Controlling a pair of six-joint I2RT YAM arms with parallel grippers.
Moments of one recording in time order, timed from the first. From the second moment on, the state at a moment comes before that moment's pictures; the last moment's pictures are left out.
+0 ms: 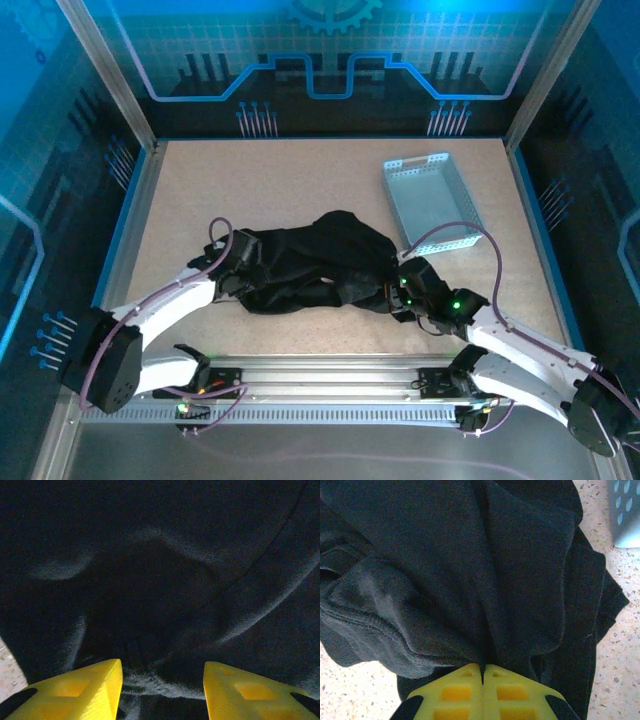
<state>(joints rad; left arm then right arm) -0.41 1.26 0.62 -0.50 -0.06 -0.90 0.72 0.89 0.48 -0.44 0.15 0.50</state>
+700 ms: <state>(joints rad) -0.34 1.26 0.63 -0.44 -0.03 -0.87 0.72 0.99 0.58 -0.52 0.15 0.40</state>
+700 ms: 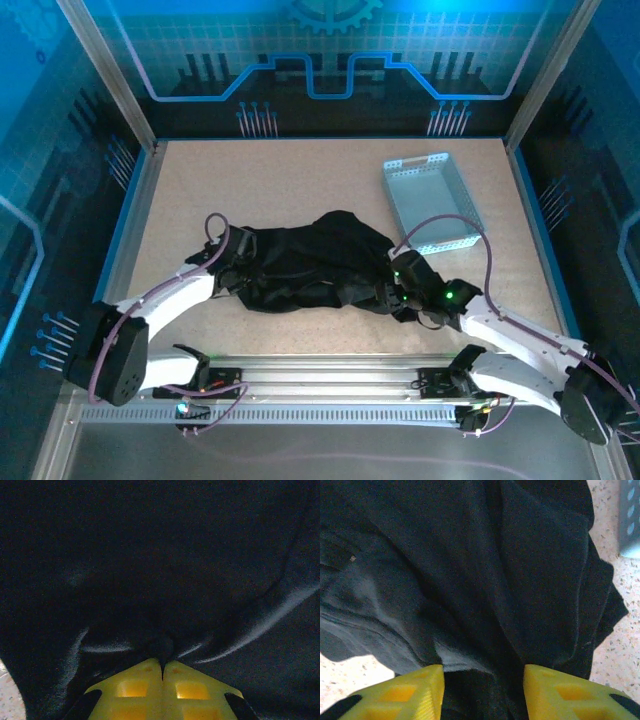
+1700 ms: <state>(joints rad) -0.25 1.23 0.68 -0.47 -0.03 -0.81 0.89 1.29 0.74 -0.70 0.31 0.37</state>
